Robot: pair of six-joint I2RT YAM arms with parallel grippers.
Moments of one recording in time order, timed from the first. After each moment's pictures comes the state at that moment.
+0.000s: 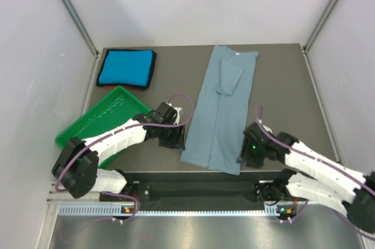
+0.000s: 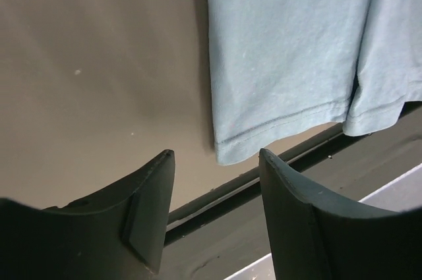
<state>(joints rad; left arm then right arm) -0.68 1.34 0.79 -0.57 0.22 -0.50 0.75 0.95 0.59 -0.83 0.02 1.05</state>
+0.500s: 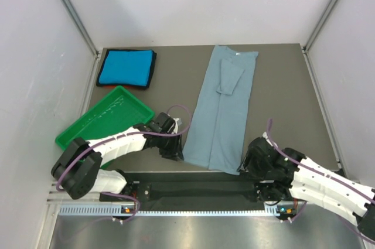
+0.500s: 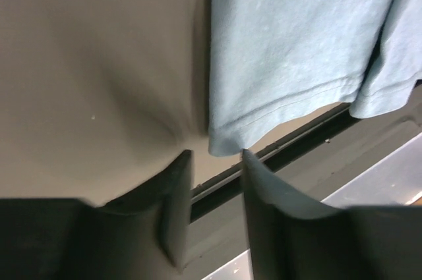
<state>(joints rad) -0.70 1.33 0.61 -0.42 0.34 -0.62 0.86 0.64 0.33 -0.83 0.02 1.32</state>
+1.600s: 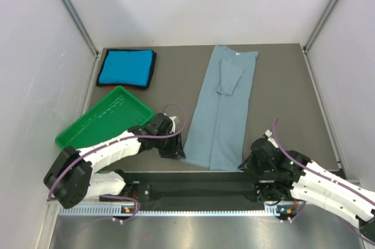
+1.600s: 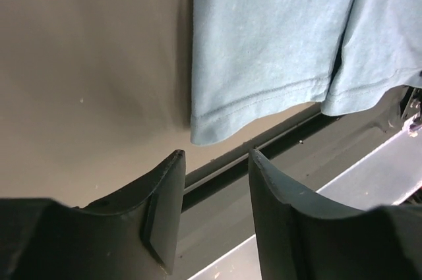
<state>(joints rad) -0.71 1.22 0.58 -0.41 0.33 -0.71 0.90 0.56 0.34 -0.80 0.08 1.39</state>
